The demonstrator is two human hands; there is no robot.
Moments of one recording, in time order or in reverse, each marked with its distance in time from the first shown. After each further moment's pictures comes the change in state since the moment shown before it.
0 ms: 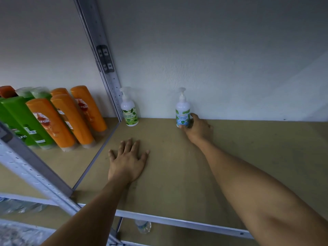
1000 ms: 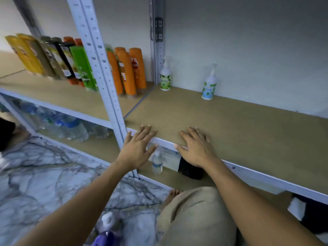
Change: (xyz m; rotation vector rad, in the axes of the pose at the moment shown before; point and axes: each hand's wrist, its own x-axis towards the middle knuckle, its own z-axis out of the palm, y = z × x) left_hand -0.209 -0.056 -0.012 -0.181 0.029 0.161; right_hand -0.263 -0.047 -0.038 -0.419 -0.442 -0.437
